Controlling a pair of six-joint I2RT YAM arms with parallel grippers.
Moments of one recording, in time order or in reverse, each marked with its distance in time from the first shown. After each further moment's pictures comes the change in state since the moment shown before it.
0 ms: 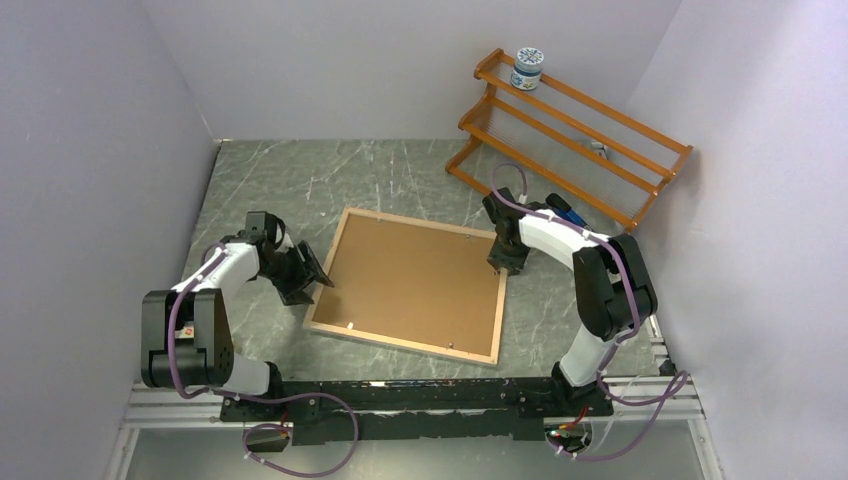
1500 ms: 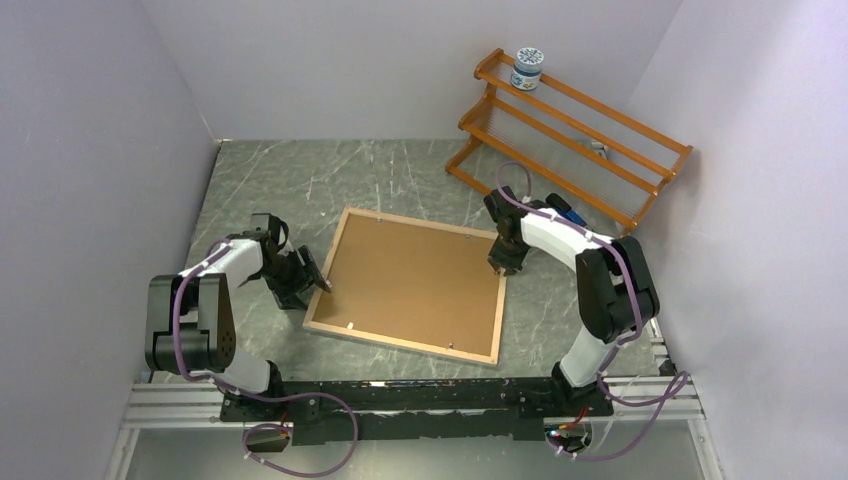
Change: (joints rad) left arm -0.007 0.080 0.011 0.001 -0.106 0.021; right arm -0.003 -0.015 0.010 -0.047 -0.048 0.090
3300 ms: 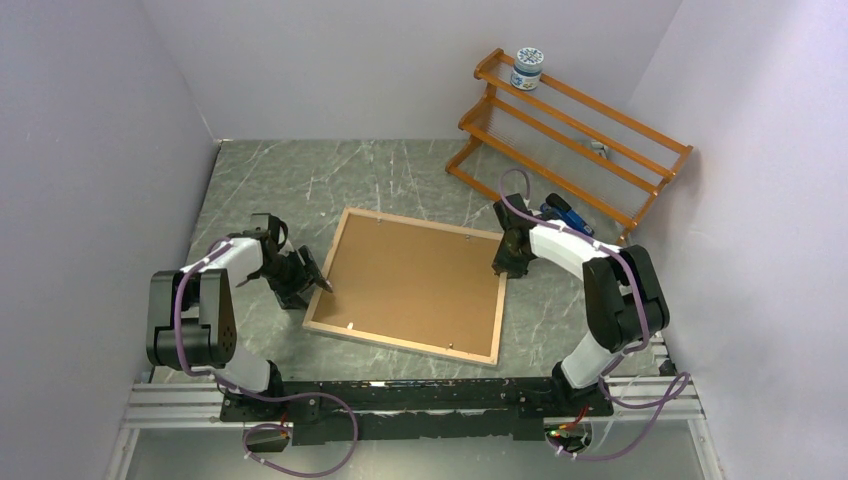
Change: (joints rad) left arm 0.002 0.027 0.003 0.006 0.043 -0.018; right arm -0.031 -0.064 -0.122 0.161 -0.066 -0.156
